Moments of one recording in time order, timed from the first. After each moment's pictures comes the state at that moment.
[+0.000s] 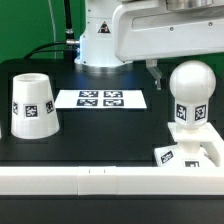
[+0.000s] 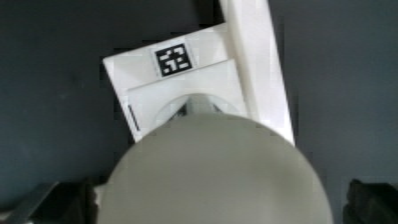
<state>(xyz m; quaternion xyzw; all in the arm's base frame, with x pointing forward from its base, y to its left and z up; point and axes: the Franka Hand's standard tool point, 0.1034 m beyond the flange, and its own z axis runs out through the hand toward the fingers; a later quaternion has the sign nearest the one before) 0.627 0.086 0.128 -0.99 0.10 0.00 0.07</state>
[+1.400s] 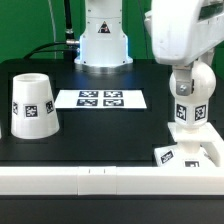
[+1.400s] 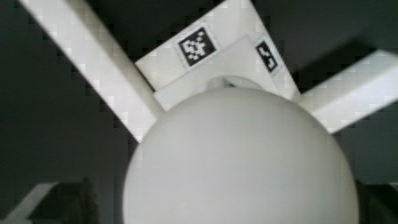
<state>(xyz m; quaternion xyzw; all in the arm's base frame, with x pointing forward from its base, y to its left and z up) 0.632 0.086 0.130 -0.86 -0.51 -0.03 0.00</state>
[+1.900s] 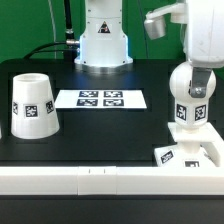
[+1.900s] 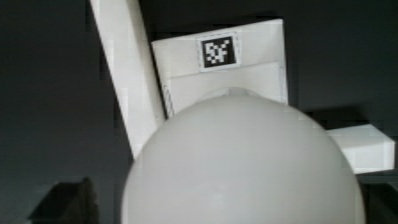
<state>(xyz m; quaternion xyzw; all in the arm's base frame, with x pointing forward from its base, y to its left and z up) 0.632 0.088 0.128 -0.76 -0.65 -0.02 -0.02</state>
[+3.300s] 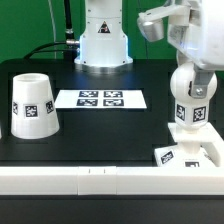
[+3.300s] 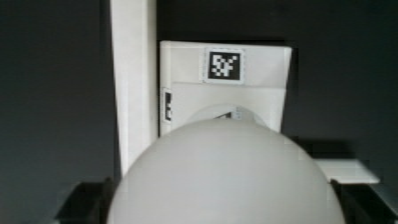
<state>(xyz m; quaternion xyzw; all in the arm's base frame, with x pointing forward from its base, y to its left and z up) 0.631 0.083 0.125 -0.78 -0.63 -0.01 -0.03</state>
